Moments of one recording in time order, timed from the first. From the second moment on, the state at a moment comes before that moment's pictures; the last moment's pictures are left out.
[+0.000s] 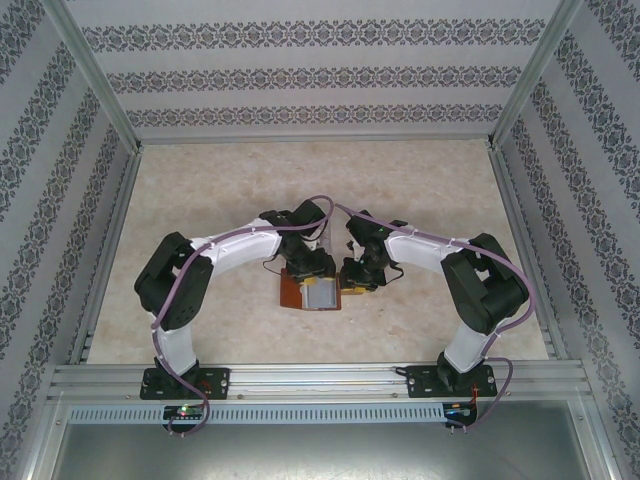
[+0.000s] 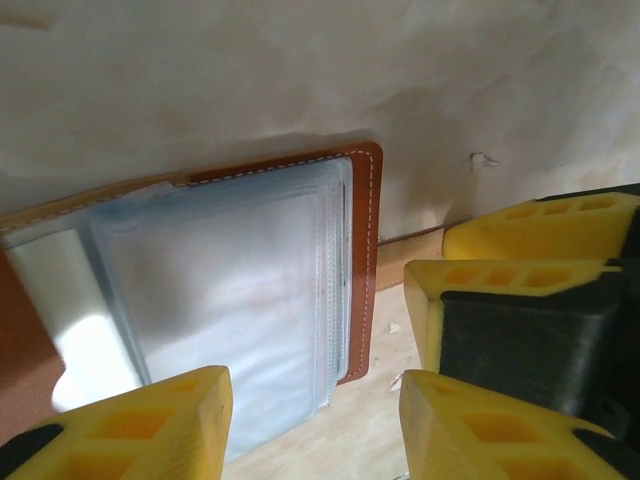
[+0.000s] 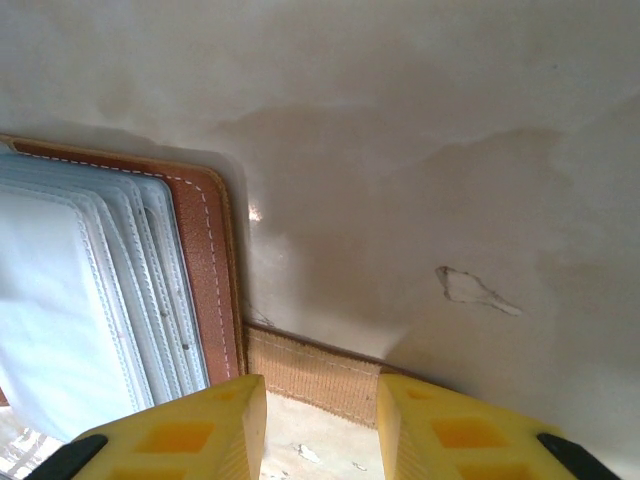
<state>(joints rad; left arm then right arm) -0.69 1.86 1.28 -0.71 0.43 -0.77 0.56 1.73 0.98 -0.68 -0.36 0.57</state>
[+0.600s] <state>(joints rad) -0.71 1.92 1.32 -0.82 0.31 -0.74 0.56 1.73 0.98 -0.68 -0.36 0.57</state>
